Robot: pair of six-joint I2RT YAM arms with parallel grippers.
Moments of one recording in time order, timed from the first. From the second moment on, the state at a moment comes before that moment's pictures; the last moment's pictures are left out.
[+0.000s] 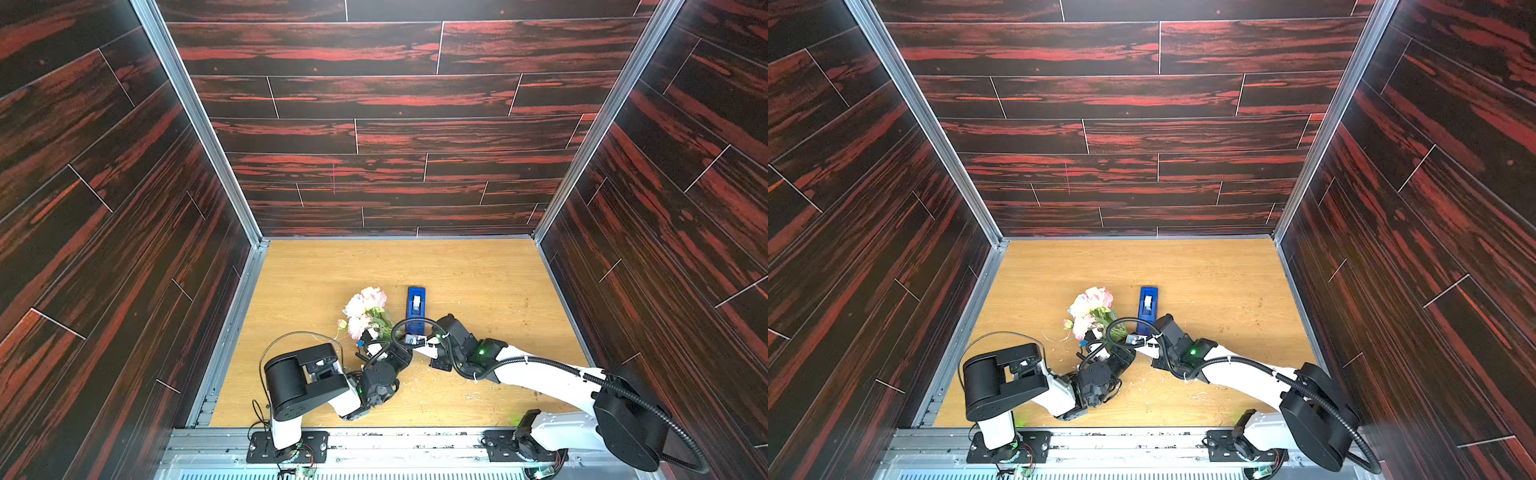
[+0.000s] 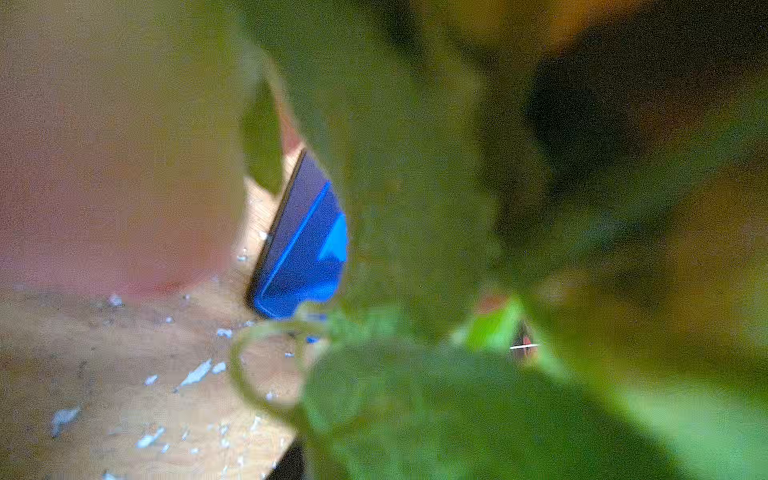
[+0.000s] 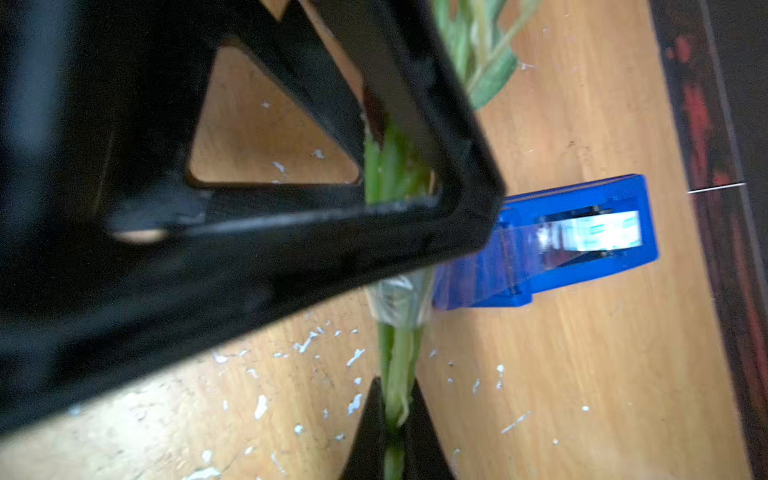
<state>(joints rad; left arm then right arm) -1.11 1.85 0.40 1.30 -0.61 -1.34 0.90 1.32 0.66 -0.22 0.13 -0.62</state>
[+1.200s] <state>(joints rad) -1.08 1.90 0.45 1.33 -0.59 -1.35 0.94 1.27 0.66 -0.27 0.21 -0.58</state>
